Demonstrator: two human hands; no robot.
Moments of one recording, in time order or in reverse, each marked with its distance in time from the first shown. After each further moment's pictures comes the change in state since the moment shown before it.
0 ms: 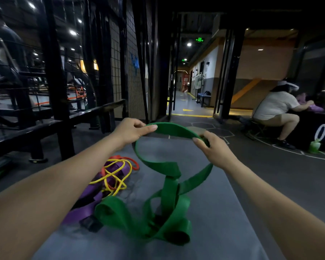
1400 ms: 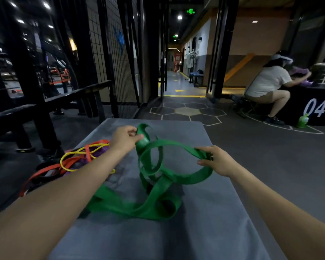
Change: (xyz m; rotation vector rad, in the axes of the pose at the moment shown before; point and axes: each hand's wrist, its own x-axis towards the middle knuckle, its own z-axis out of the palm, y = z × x) left_hand -0.003 -0.064 0.080 -0.009 0.139 -0.214; right_hand -0.048 0.084 0.021 0.006 -0.333 0.192
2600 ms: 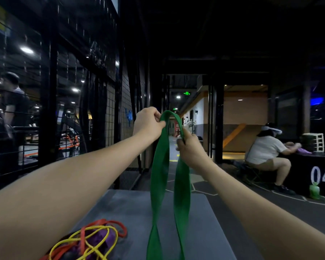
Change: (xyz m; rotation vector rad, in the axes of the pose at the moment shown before) left_hand 0.038 0.248 -0.074 0.031 0.302 0.549; right_hand 0.070 -0.199 -0.129 0.259 0.493 -0.303
